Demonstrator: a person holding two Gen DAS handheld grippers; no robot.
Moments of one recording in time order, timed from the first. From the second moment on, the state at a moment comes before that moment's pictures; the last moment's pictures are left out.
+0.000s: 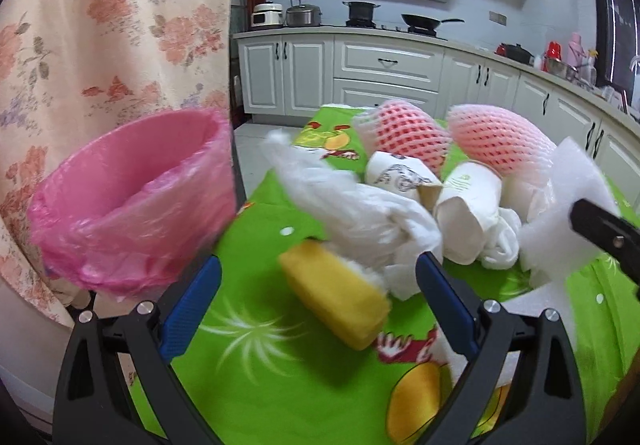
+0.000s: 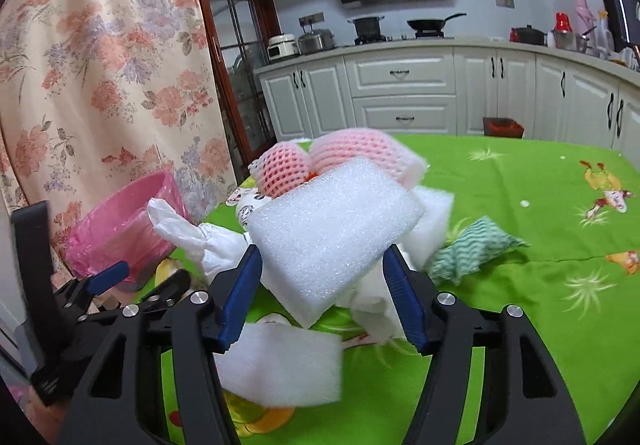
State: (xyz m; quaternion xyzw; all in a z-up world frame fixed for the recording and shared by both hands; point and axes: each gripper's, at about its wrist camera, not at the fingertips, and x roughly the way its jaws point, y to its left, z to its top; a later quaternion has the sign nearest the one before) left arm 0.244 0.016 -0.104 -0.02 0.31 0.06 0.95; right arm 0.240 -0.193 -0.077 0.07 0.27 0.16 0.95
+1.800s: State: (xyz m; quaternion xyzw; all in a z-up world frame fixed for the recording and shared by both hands) left arm 0.157 0.025 -0.035 -0.02 0.21 0.02 0.98; right arm 0.203 -0.160 -0.046 -0.01 0.21 0.20 0.96
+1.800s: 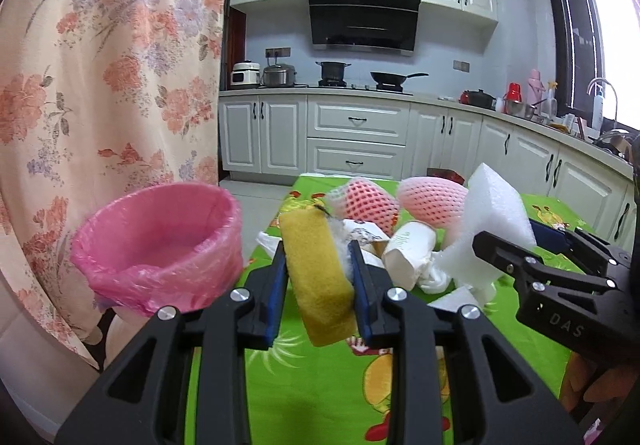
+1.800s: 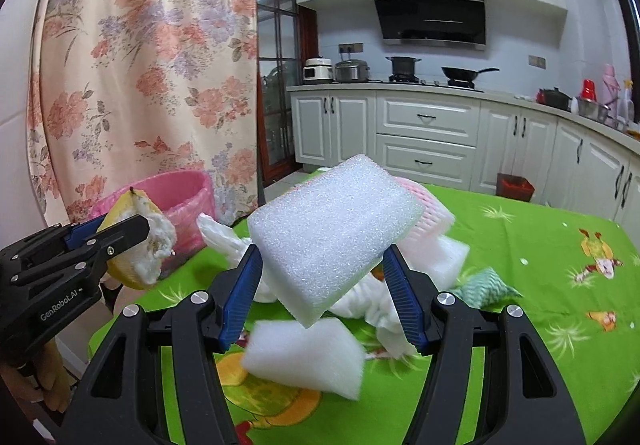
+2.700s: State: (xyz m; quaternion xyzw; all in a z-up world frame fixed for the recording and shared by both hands) left arm 0.190 0.164 -0.012 -0.04 0.20 0.11 0.97; right arm 0.264 -0.020 -0.010 -0.04 0.17 0.35 0.92
